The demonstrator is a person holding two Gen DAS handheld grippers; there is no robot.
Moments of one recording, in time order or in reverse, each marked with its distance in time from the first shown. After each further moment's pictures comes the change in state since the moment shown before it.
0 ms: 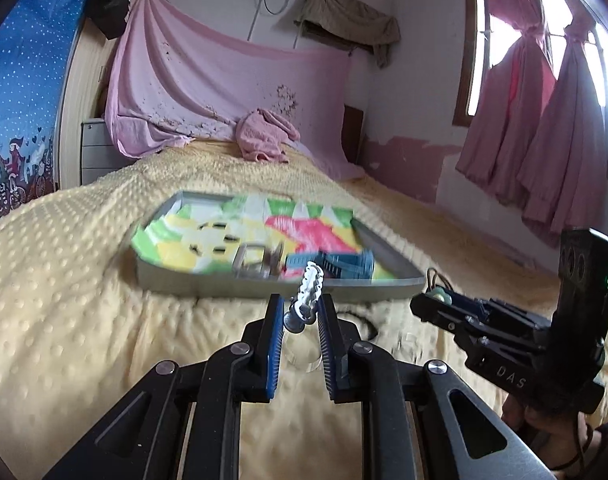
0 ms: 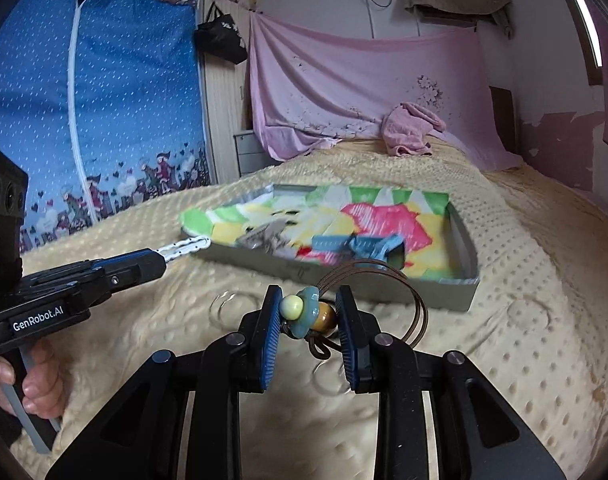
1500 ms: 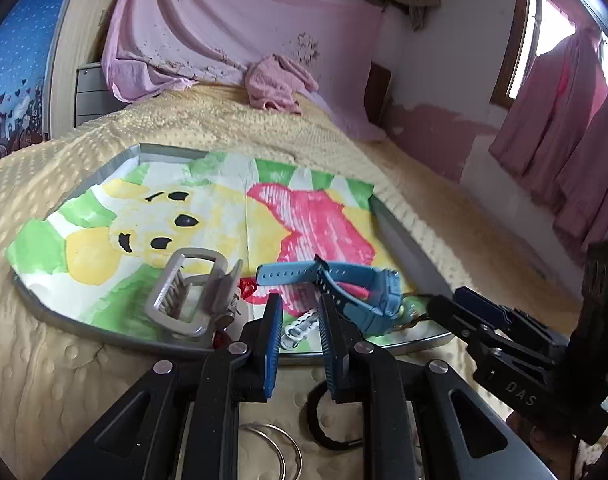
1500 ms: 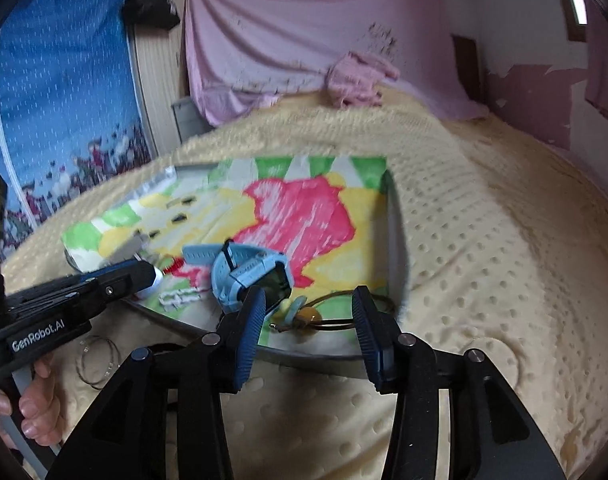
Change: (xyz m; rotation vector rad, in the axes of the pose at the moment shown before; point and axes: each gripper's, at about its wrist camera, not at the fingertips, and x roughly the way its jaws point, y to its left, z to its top) left arm 0.122 -0.015 0.024 -0.105 0.177 0.034; right arm 0.075 -0.081 0.024 0.105 0.125 -0.133
